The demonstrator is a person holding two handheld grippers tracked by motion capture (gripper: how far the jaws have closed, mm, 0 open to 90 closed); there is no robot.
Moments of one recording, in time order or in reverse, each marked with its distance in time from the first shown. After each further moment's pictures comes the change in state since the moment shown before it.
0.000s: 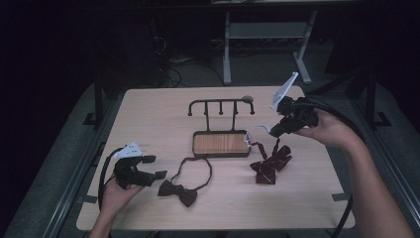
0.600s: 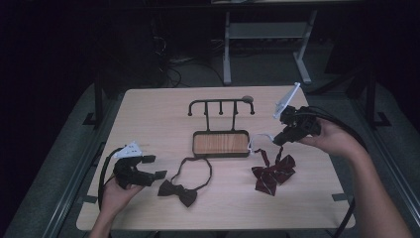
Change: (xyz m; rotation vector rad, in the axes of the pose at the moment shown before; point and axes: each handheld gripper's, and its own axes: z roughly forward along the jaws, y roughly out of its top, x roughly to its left) left arm 0.000 0.000 0.000 0.003 0.001 0.000; right arm 0.005 -0.020 0.014 0.021 0.022 0.013
